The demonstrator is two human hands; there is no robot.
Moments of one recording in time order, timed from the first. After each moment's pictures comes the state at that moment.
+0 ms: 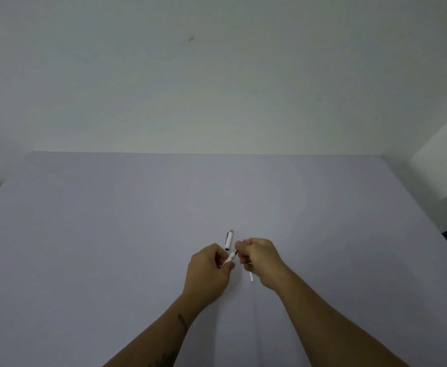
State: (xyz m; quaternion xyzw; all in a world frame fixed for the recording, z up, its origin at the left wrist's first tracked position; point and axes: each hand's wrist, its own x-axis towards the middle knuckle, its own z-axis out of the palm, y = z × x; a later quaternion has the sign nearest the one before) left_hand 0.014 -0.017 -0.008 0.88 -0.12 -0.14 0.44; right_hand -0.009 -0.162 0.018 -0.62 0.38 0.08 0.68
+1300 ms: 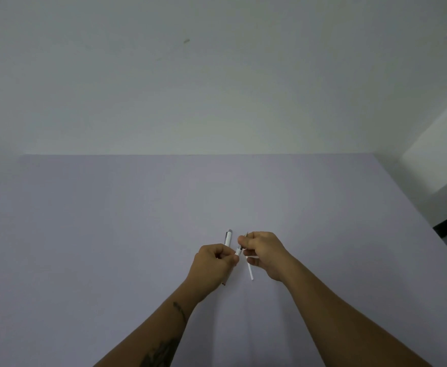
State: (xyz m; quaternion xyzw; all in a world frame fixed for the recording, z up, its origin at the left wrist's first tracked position) left_hand 0.026 -0.020 0.008 0.79 -0.09 -0.28 0.54; right_hand -0.009 -0.172 0.033 -0.66 0.35 0.10 0.66
